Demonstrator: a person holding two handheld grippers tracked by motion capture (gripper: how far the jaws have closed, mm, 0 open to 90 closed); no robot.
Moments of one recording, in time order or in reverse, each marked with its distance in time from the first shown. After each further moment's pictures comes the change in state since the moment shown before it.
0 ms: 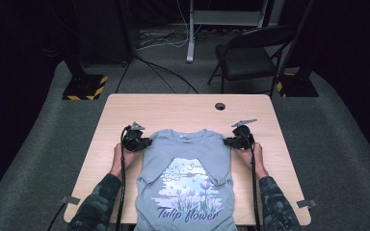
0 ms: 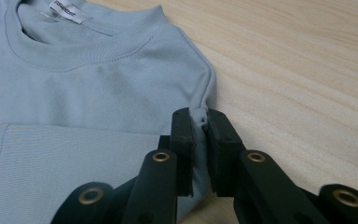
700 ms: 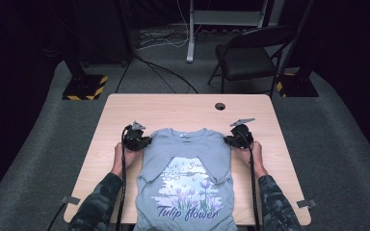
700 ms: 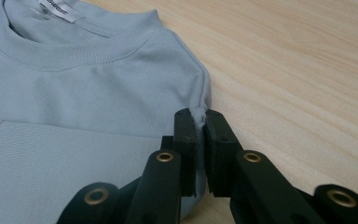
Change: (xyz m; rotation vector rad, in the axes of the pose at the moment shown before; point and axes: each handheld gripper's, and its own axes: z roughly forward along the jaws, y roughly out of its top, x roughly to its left) left arm -0.001 0.003 0.002 -0.019 0.033 0.011; right arm 0.004 0.006 0.000 -0.002 -0.066 -0.047
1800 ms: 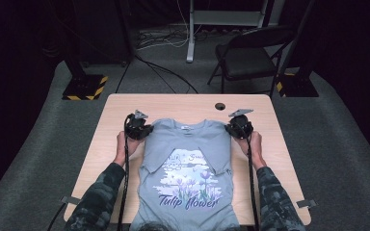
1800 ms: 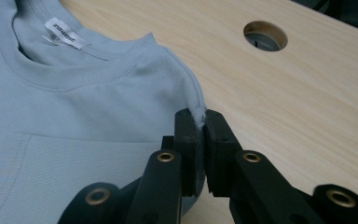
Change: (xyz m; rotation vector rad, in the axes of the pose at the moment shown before) left arm 0.005 0.043 -0.001 -0.050 0.059 0.033; right arm 0.001 0.036 -0.013 -0.071 -0.134 -0.066
